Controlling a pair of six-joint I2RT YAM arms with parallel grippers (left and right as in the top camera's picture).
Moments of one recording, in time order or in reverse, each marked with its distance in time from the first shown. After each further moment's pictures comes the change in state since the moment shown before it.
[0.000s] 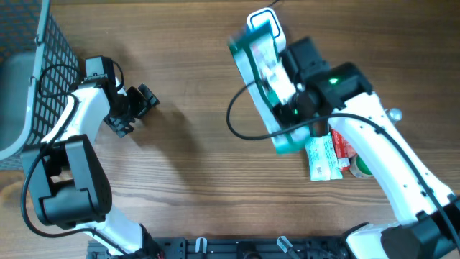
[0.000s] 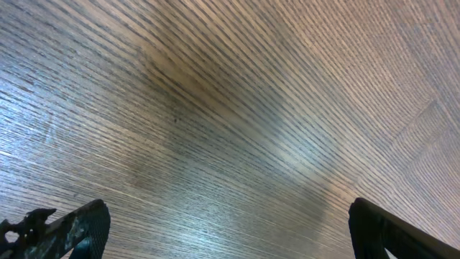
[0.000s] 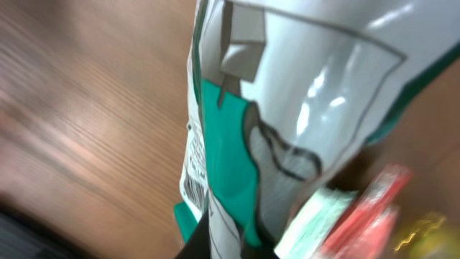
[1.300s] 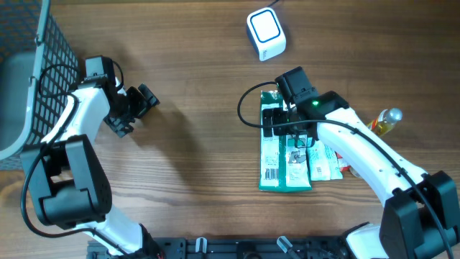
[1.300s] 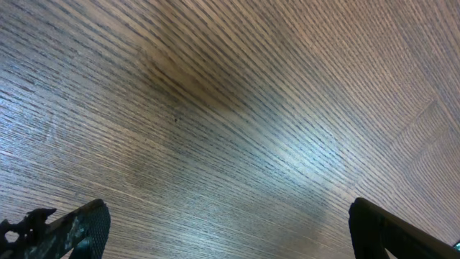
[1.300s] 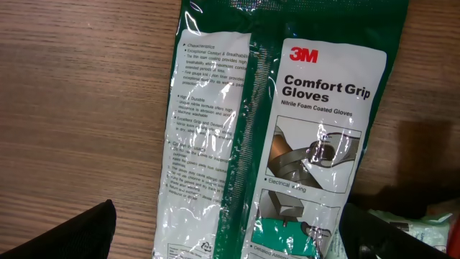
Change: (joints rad) left arm 0.000 0.000 0.000 0.000 0.000 0.000; right arm -0.027 0.018 -0.370 0.484 0.083 0.449
